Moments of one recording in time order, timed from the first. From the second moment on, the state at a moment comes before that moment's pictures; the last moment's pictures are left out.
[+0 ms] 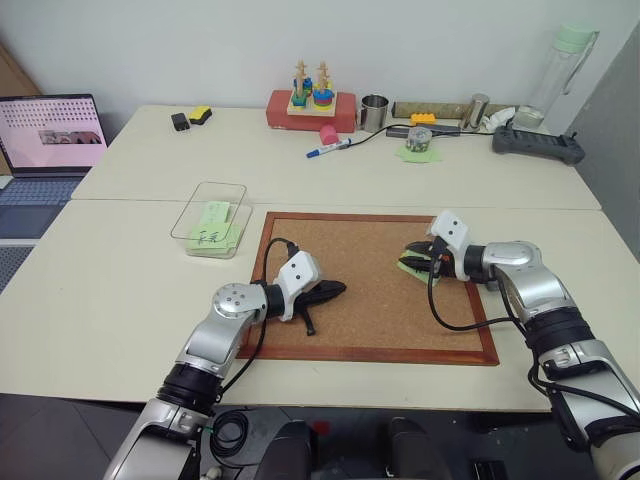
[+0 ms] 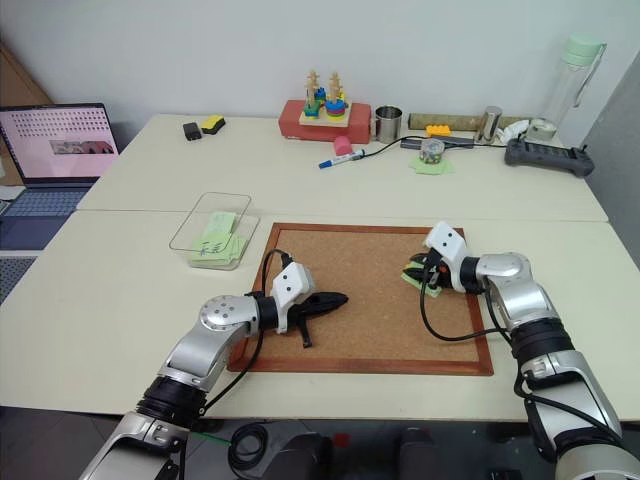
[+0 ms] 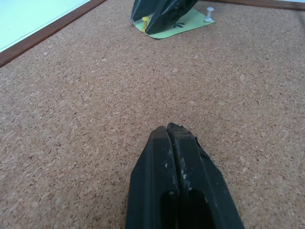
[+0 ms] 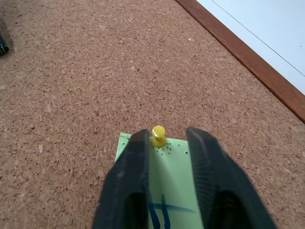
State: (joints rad) left arm -0.40 0.41 -0.23 0.18 -0.13 0.13 -0.93; right arm -0.69 -0.54 0.20 0.52 0.10 0.16 0.98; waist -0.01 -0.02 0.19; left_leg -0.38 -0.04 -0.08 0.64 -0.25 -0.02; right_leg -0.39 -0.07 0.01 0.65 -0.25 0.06
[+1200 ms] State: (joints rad) left arm -0.39 0.41 -0.25 0.15 -0.11 0.14 -0.92; right arm -0.66 -0.70 -0.02 0.29 0.21 0.42 0.96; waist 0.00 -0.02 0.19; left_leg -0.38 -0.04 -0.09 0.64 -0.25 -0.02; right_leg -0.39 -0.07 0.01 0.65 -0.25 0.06
